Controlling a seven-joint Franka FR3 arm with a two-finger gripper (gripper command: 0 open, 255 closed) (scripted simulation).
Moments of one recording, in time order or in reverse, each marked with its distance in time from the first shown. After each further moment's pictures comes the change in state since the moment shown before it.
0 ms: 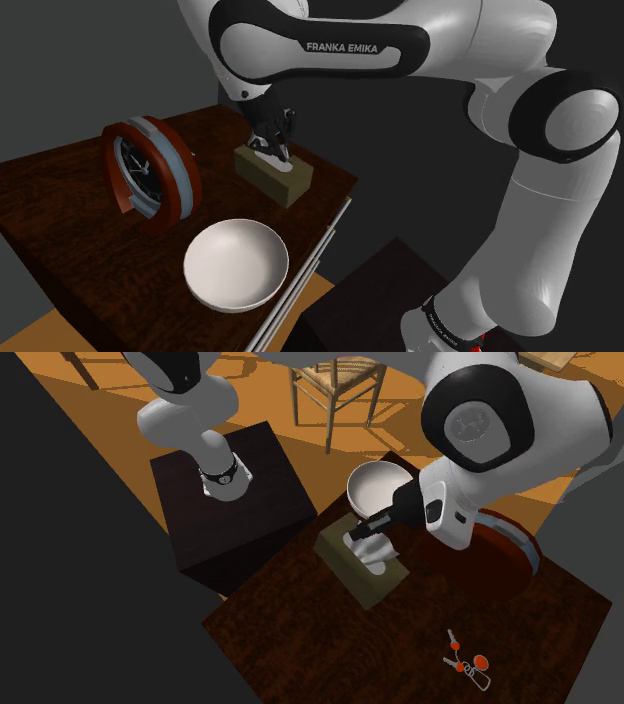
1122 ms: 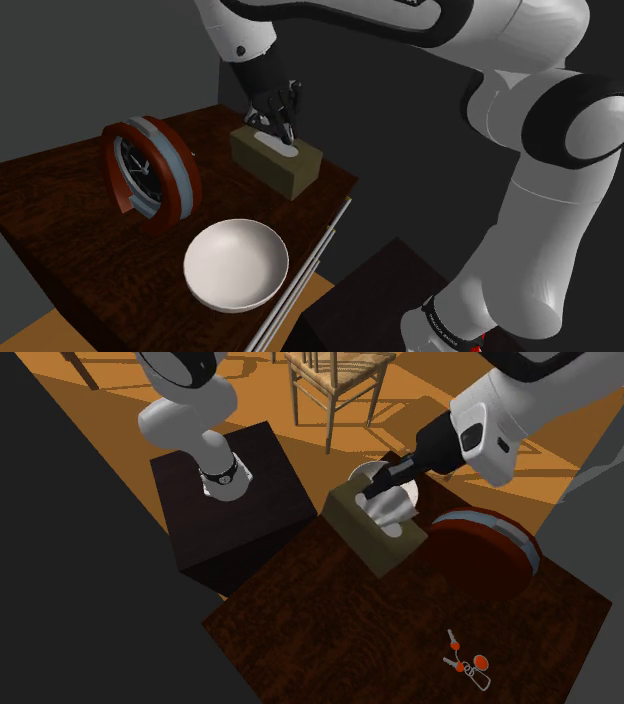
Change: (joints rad) arm 0.089 0.001 0.030 0.200 0.016 -0.215 0.033
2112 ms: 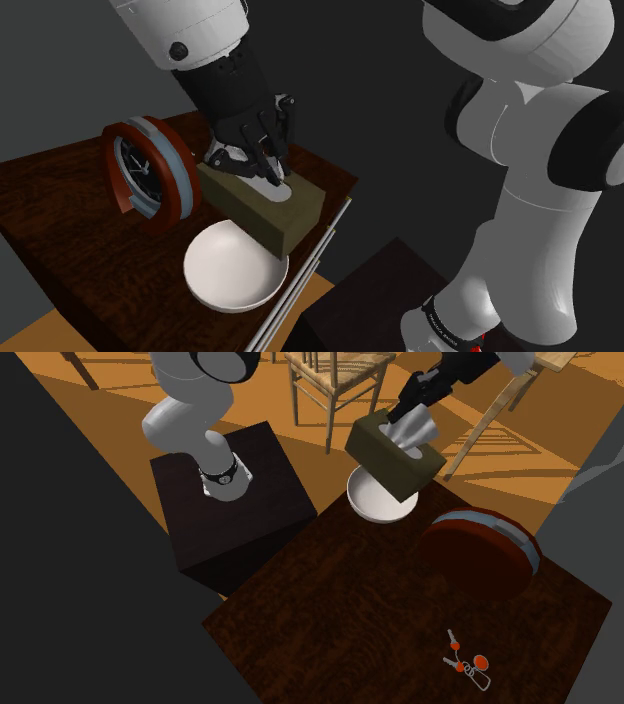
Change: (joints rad) arm 0.234 0.069 0.079 0.167 0.097 -0.160 0.303
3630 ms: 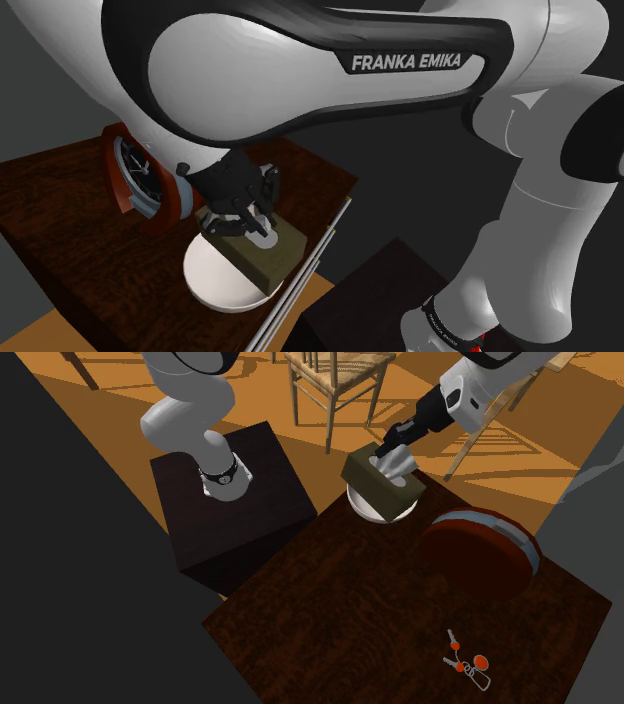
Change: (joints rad) arm -0.082 -0.075 0.004 -0.387 0.053 0.314 0.030
